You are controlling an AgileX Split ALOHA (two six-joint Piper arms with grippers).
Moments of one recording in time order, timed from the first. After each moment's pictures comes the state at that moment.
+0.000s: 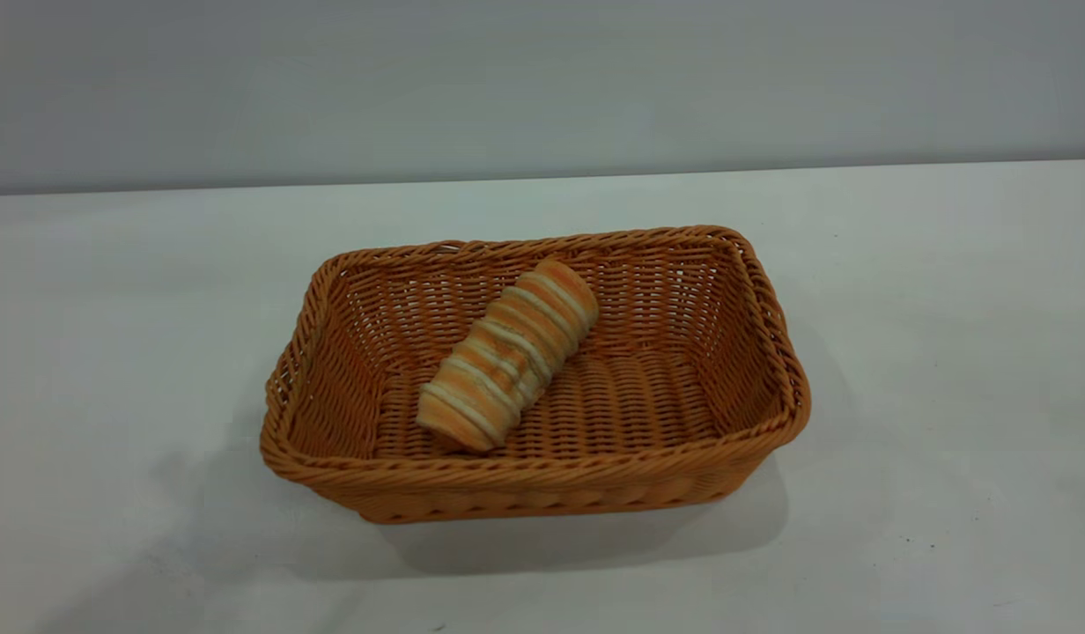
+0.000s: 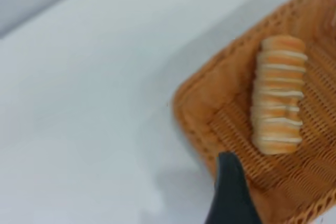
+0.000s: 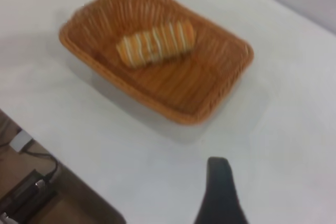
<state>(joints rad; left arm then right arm) -0.41 1.32 -1.12 0.02 0.62 0.10 0.36 0.55 -0.87 0.21 1.04 -0.33</state>
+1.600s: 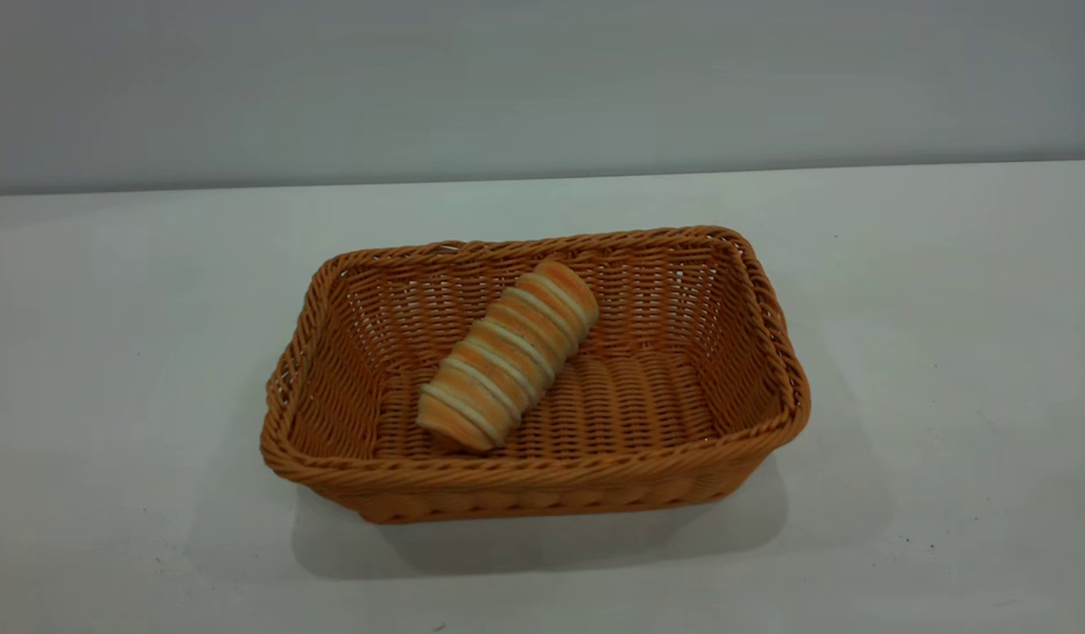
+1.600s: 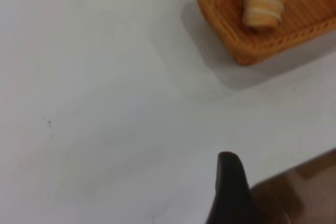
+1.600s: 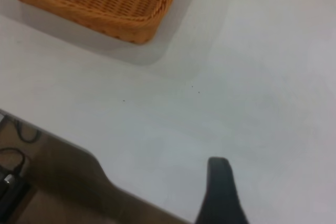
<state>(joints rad) -0.36 0.02 -0.51 0.01 1.11 0.04 0.36 0.09 -0.48 0.02 1.12 -0.09</state>
